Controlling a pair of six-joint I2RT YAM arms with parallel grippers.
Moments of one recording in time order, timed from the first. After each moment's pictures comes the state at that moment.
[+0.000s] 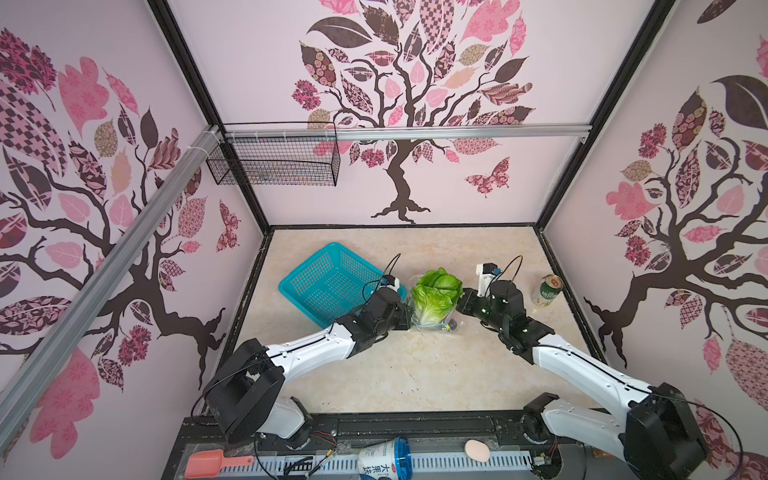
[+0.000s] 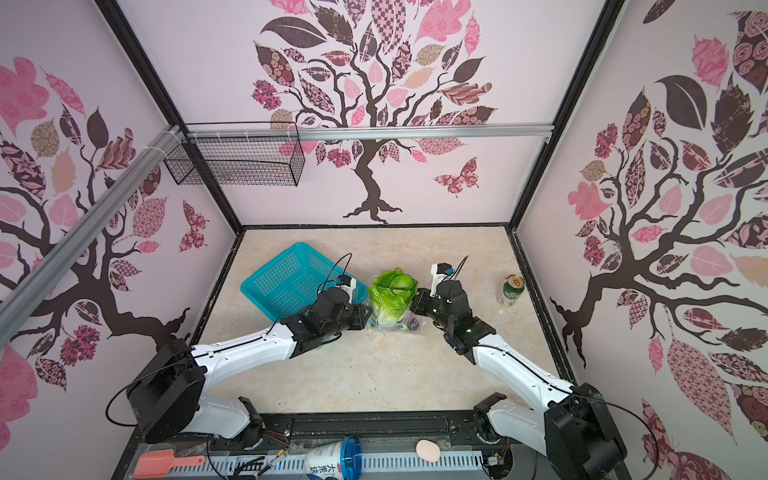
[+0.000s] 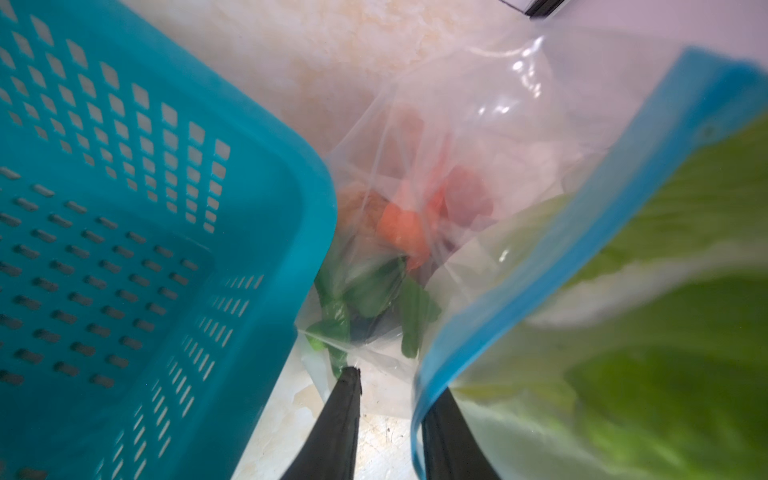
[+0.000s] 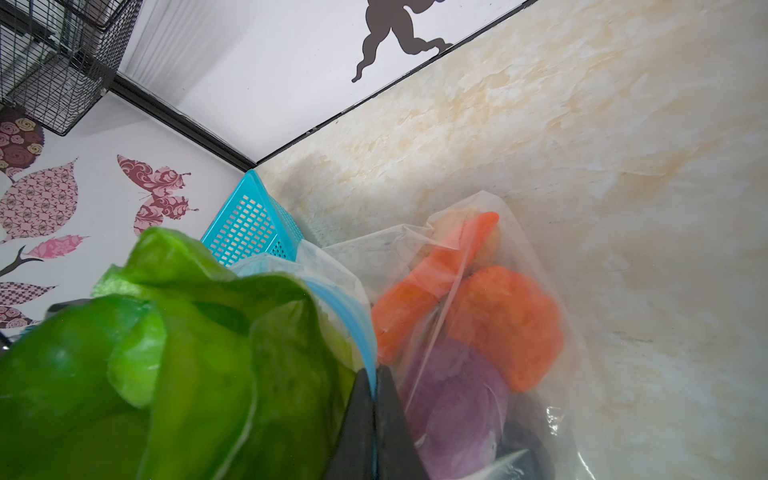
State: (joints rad) left arm -0.80 1.44 0.81 0.02 -0.03 -0.71; right arm 0.47 1.10 0.59 0.12 -0.09 0.70
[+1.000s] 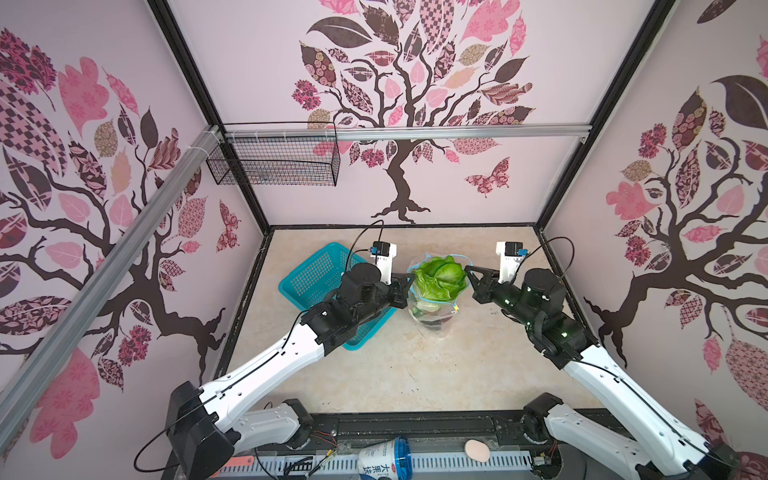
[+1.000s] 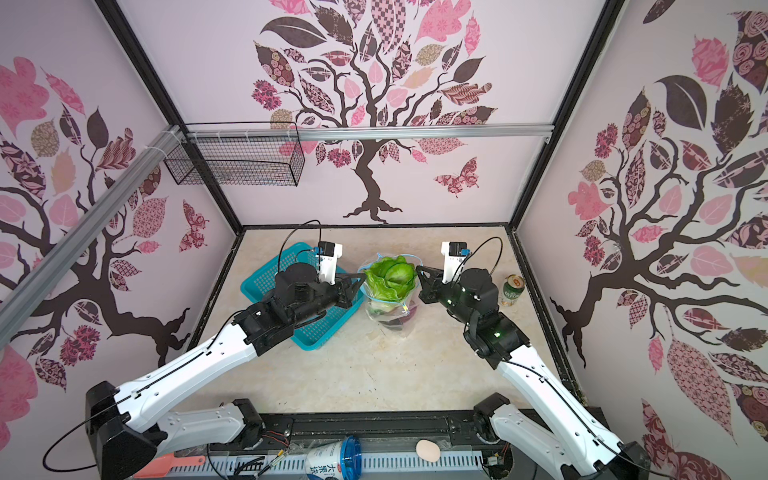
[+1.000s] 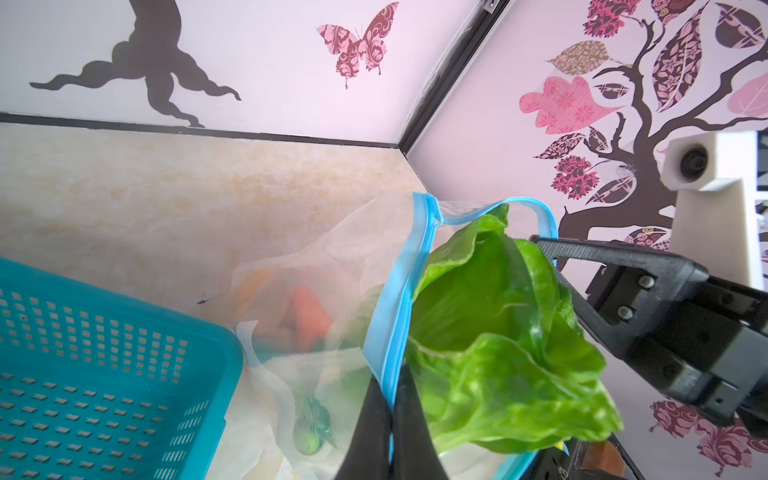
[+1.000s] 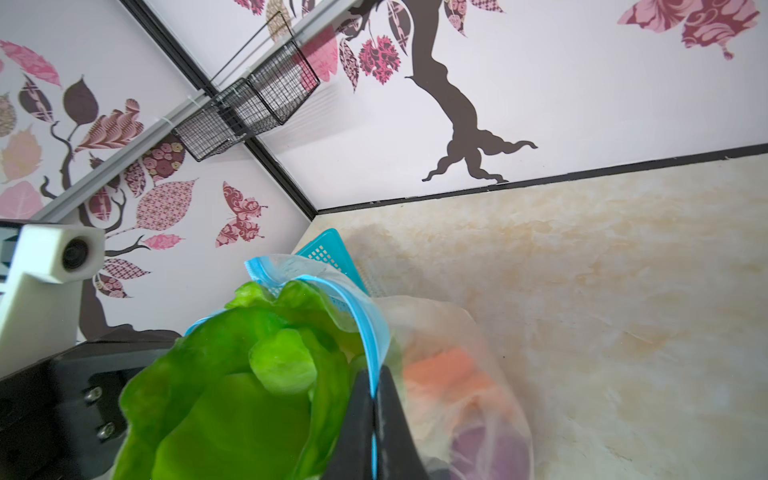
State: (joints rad) left arm -0.80 1.19 1.05 -0.16 -0.02 -0.54; right arm 0.47 0.88 0.83 -0.11 -0.13 0.49
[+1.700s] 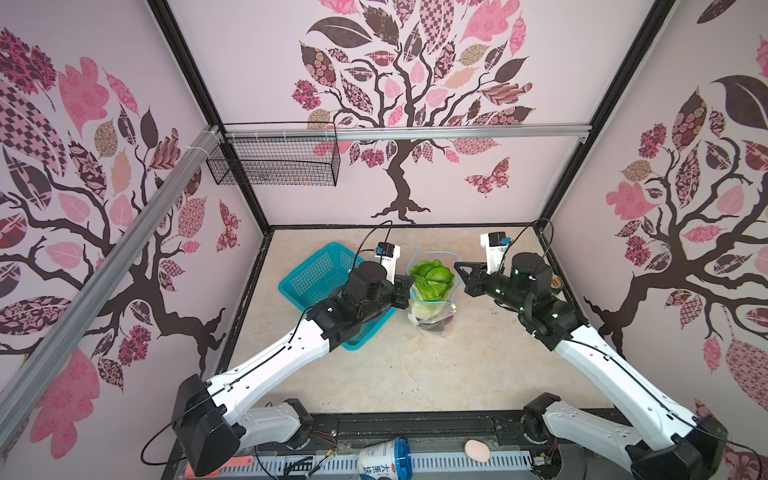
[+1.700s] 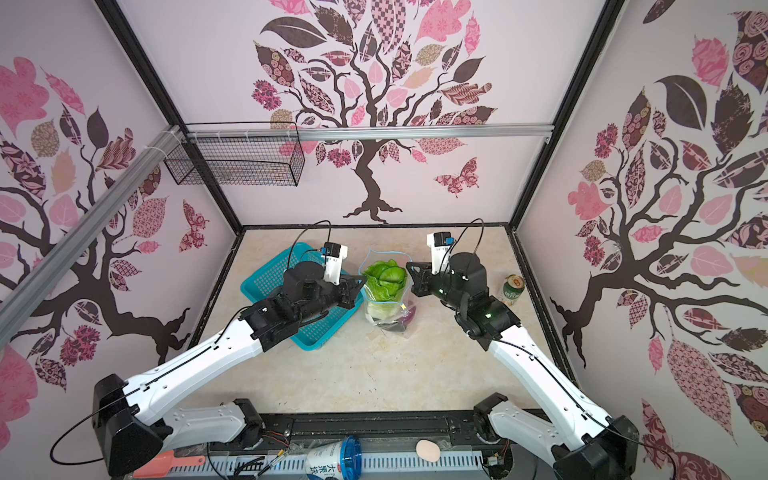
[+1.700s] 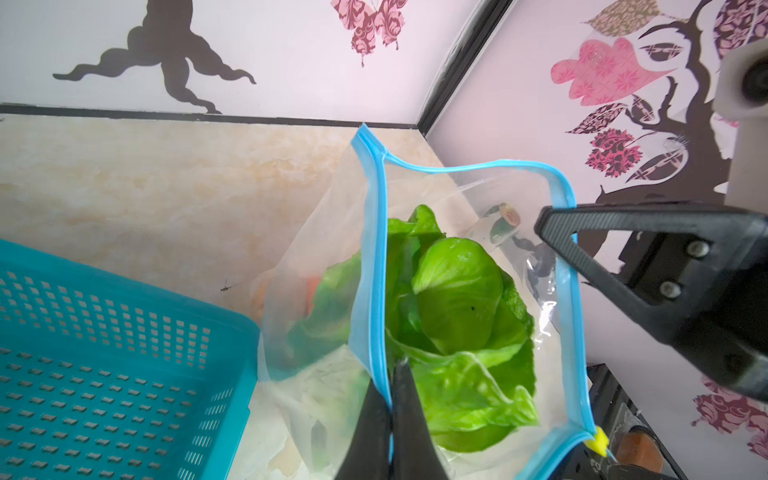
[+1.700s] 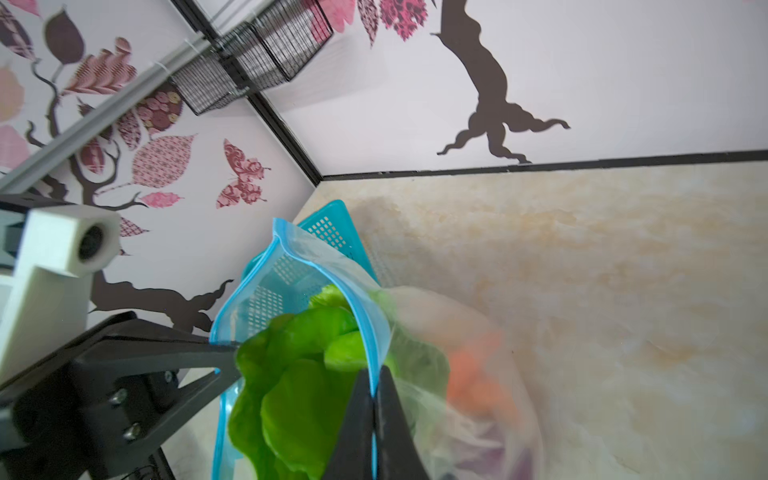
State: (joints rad) left arm -0.80 1.21 1.07 -0.21 -0.03 -0.50; right arm 0.47 1.02 0.98 -0.19 -0.23 0.43
